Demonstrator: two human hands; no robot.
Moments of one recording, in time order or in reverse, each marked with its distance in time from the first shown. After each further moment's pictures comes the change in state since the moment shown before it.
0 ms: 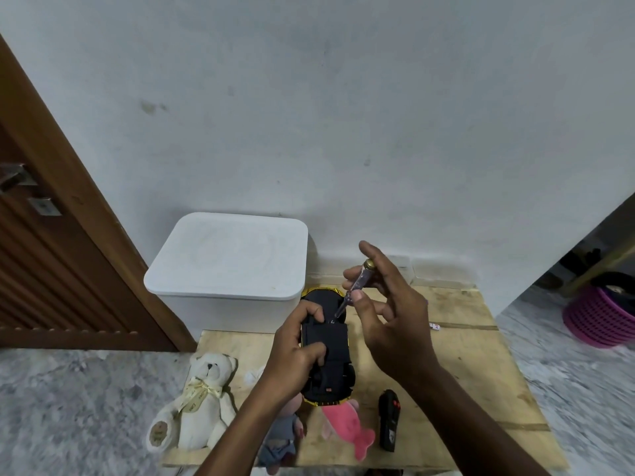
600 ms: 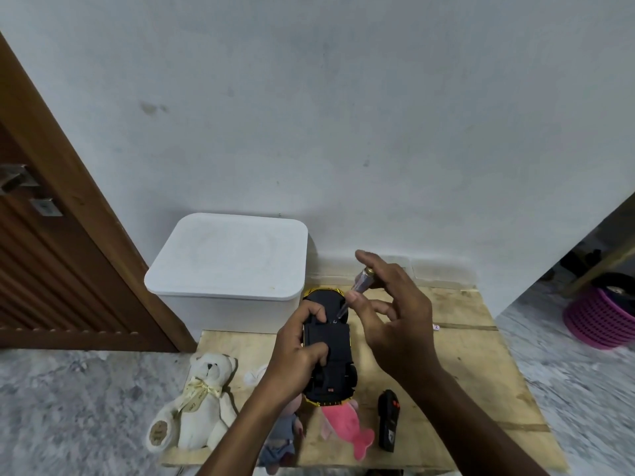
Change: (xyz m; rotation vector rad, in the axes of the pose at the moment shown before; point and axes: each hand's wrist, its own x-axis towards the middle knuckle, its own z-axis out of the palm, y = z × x) left_hand 0.000 0.001 0.003 0.000 -0.006 -0.003; right_hand -0.001 0.003 -0.002 -0.041 0.050 -0.076
